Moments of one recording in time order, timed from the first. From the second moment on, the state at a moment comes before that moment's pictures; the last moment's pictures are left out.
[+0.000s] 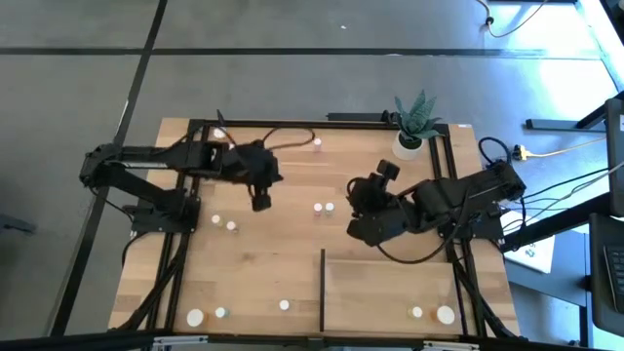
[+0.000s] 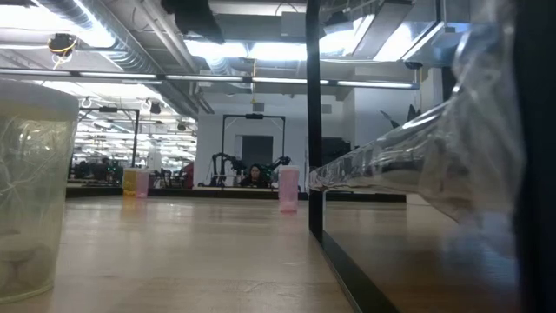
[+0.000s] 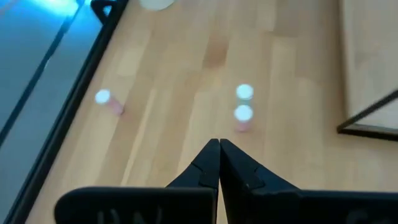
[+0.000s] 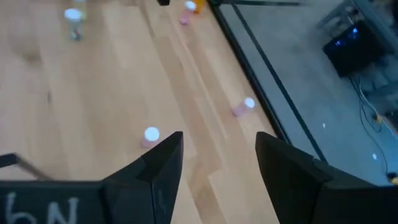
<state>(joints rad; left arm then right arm) 0.05 1.24 1.21 -0.76 -0.19 -0.06 0.41 1.67 1.87 -1.33 0.80 0.51</state>
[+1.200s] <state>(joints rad) 0.13 1.44 1.13 -0.60 0.10 0.24 0.23 1.41 1.24 -0.69 0.33 0.23</state>
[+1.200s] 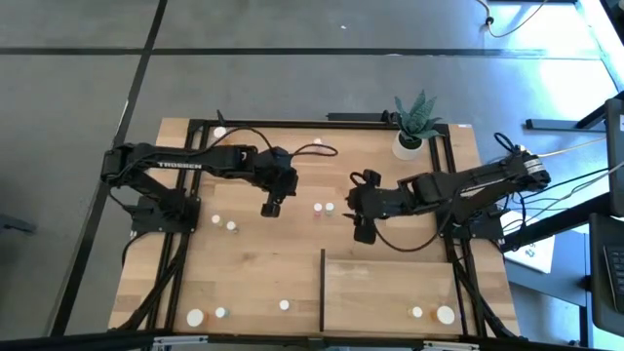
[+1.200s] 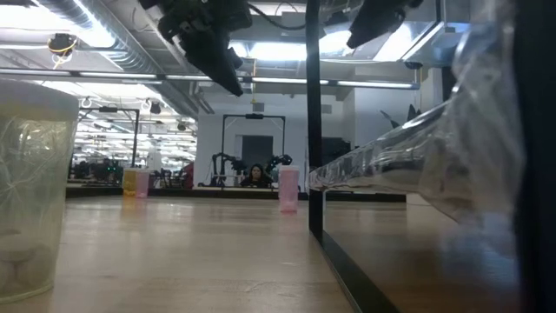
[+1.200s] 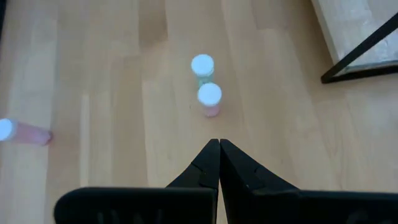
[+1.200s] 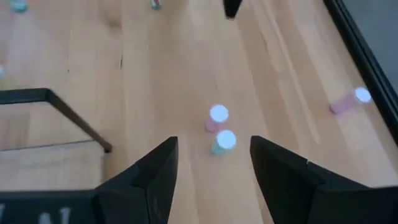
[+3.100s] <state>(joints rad) 0.10 1.45 1.13 -0.60 0.09 0.22 -0.06 1.71 1.12 -0.42 -0.02 0.04</state>
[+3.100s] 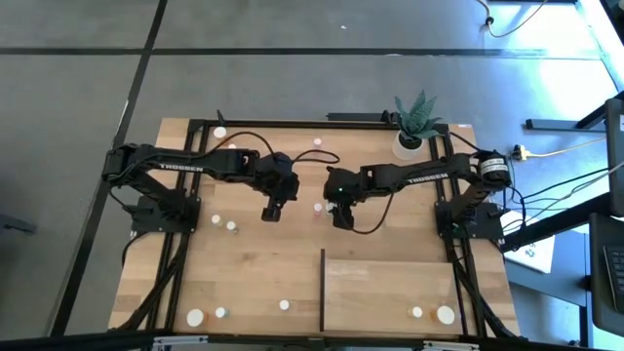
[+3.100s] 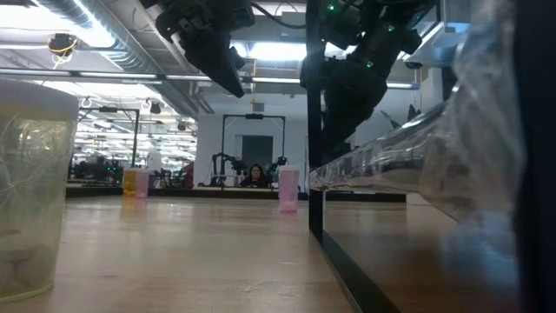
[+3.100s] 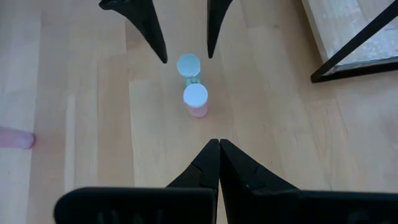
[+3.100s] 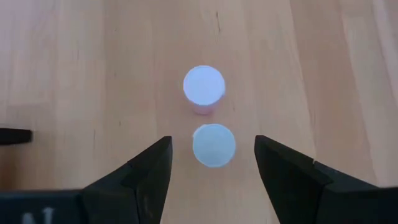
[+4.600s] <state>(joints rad) 0.10 1.45 1.13 -0.62 0.09 0.21 -0.06 1.81 1.12 -0.37 -0.02 -0.01</state>
